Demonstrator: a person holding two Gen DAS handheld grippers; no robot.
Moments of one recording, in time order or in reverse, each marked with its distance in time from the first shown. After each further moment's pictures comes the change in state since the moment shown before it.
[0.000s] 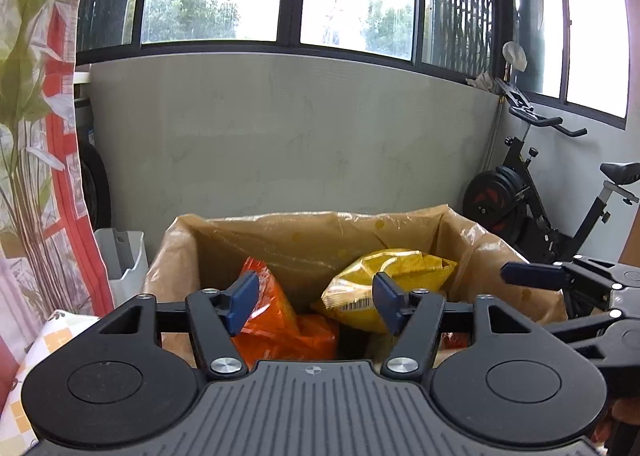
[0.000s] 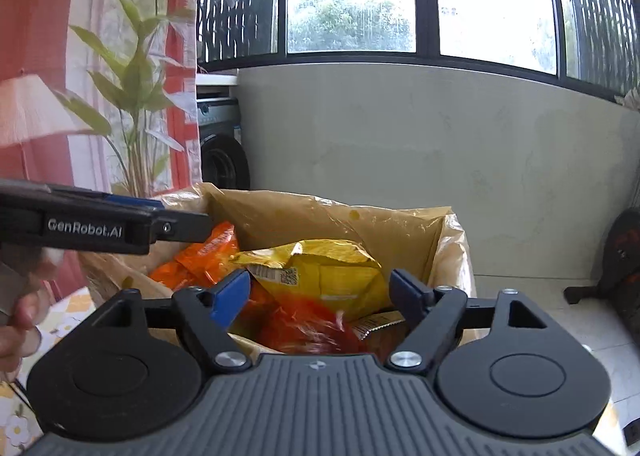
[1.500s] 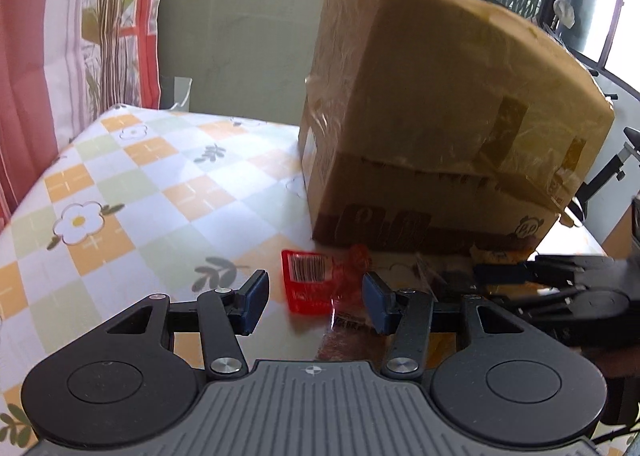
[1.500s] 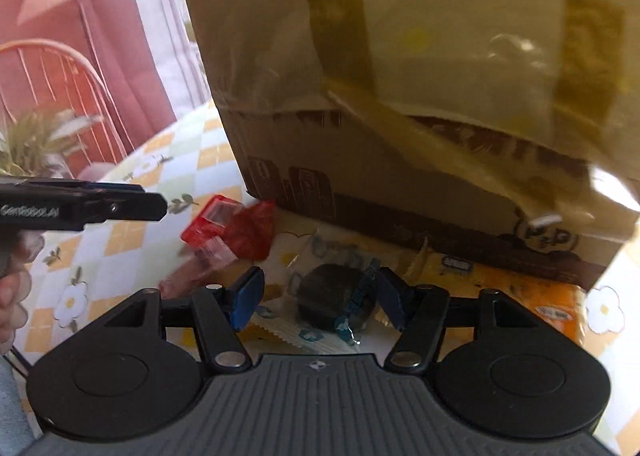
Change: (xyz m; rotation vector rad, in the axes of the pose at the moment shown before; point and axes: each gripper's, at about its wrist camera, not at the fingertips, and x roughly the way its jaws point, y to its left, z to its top) left arm -0.055 0.115 -0.176 -0.168 0.291 0.009; right arm 0.036 0.087 -0.136 0.054 0.418 0.209
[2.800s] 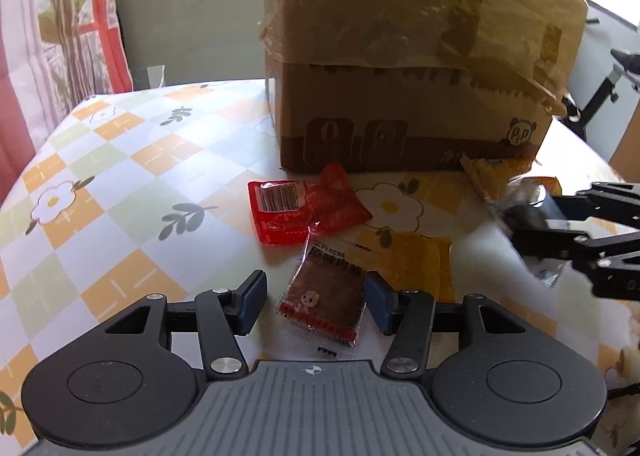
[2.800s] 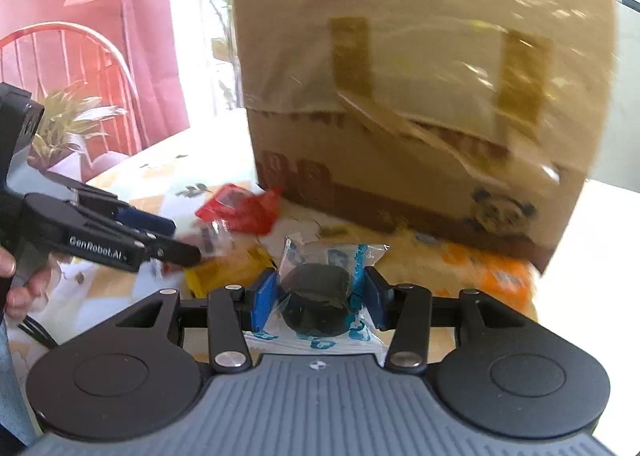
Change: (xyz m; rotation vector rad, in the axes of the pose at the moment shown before) left arm 0.014 -0.029 -0.039 0.181 0.099 0.025; right arm -0.045 0.007 -0.055 -0.080 -0.139 -0.047
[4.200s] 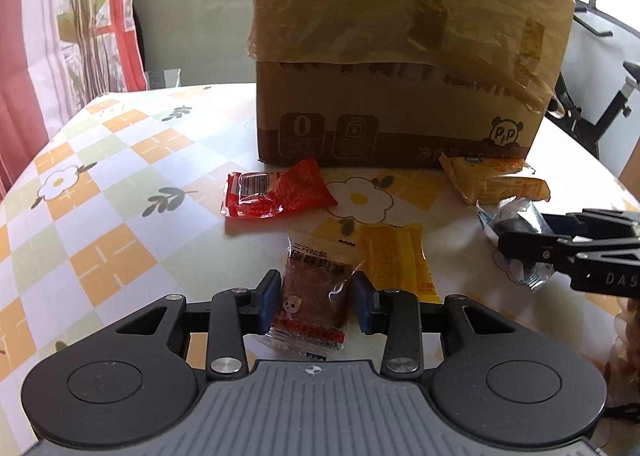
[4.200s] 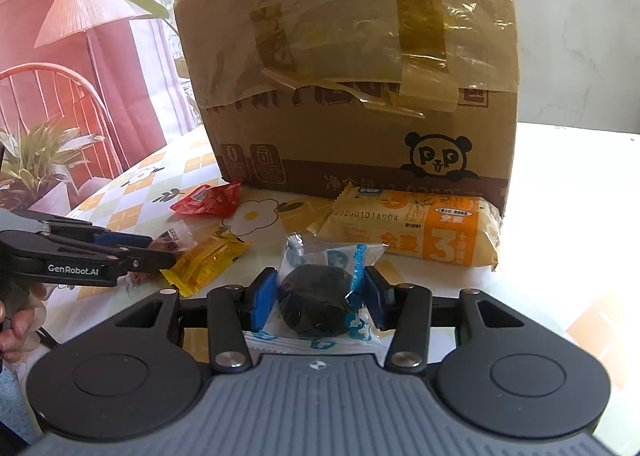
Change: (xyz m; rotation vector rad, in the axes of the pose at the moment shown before) left arm -0.016 -0.035 -0.020 -0.070 -0.036 0.047; right arm -0.014 -0.032 -0.025 0.137 -0.020 0.011
